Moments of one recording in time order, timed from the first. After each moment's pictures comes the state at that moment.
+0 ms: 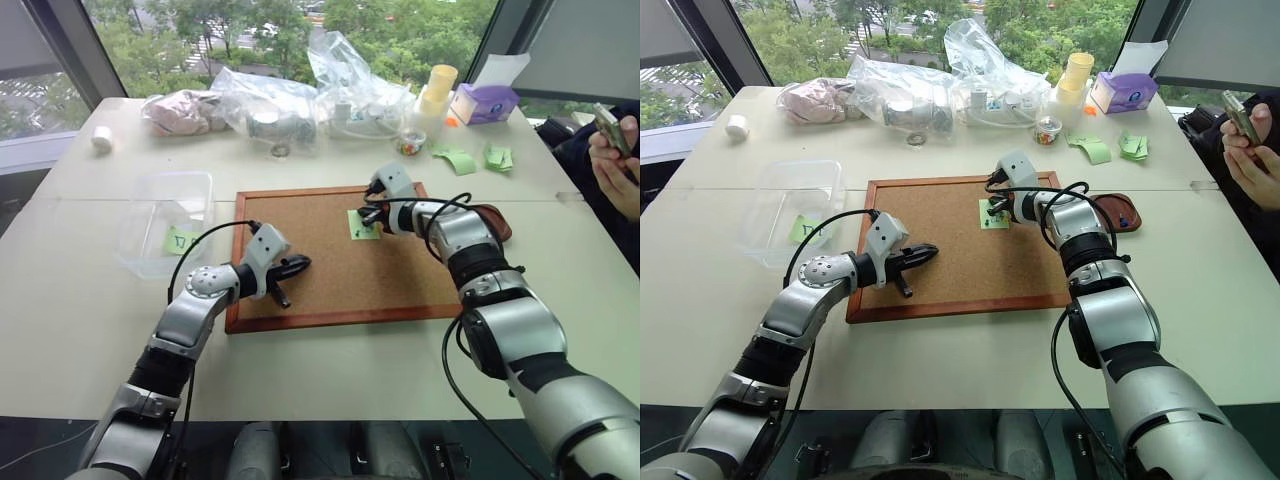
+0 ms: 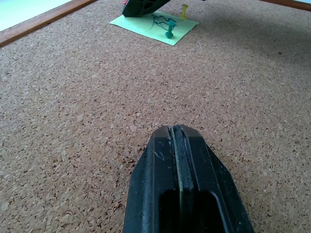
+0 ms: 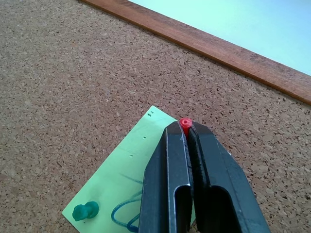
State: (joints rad) left arm -0.41 0.40 -0.21 0.07 -0.20 0.36 -0.74; right arm -1.06 -0.32 0.10 0.94 0.06 0.42 0.66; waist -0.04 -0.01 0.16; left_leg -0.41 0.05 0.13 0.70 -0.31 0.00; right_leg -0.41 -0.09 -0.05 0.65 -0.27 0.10
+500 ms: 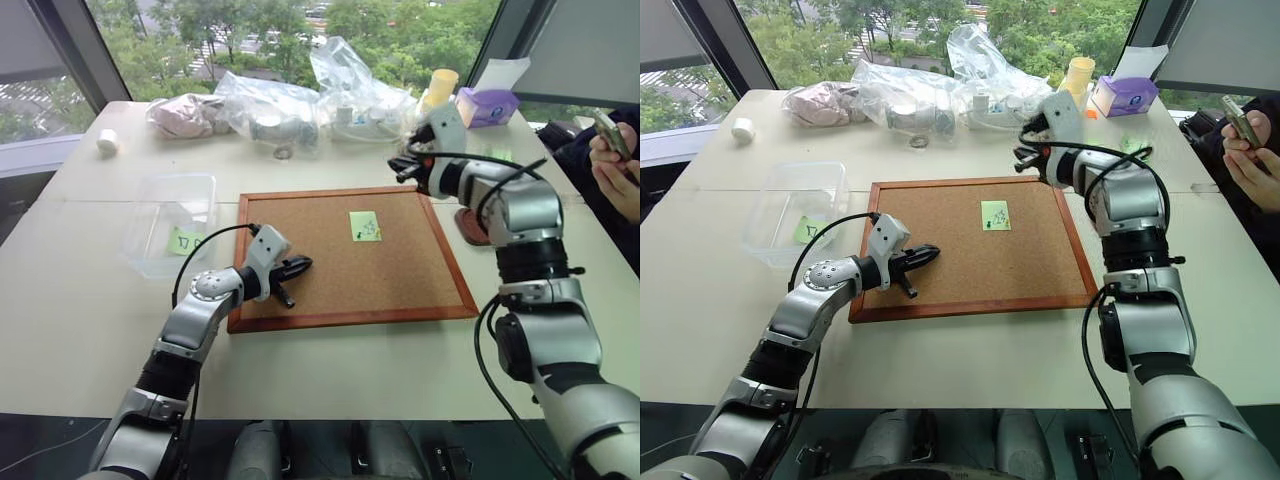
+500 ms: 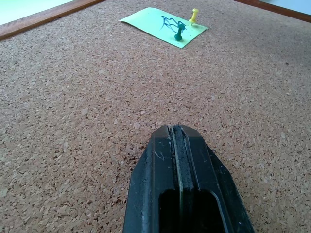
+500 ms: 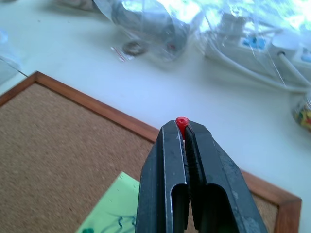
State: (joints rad) left arm -0.40 0.35 -0.18 0.10 -0.21 0.38 -0.71; right arm -0.93 -0.49 -0.05 0.42 0.15 0.72 0.61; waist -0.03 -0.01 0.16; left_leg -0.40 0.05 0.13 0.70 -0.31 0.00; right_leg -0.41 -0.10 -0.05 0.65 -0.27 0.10
